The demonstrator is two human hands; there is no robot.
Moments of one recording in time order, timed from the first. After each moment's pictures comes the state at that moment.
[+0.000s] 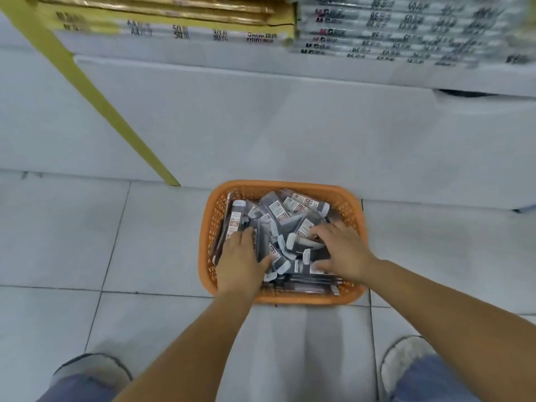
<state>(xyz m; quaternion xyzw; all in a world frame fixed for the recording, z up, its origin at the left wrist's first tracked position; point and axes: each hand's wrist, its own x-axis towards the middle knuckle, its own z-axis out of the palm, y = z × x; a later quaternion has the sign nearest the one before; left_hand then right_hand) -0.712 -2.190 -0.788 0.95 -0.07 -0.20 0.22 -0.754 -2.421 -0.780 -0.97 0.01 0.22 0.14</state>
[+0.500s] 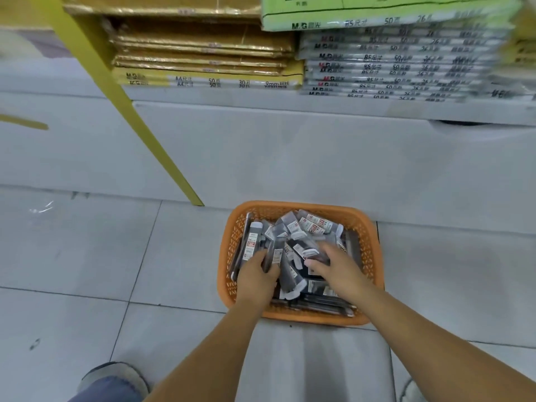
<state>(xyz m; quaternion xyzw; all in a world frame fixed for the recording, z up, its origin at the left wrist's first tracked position) -0.713 -2.189 -0.773 0.85 0.05 -0.25 0.47 -0.750 -2.372 -0.757 -0.84 0.18 0.18 0.48</state>
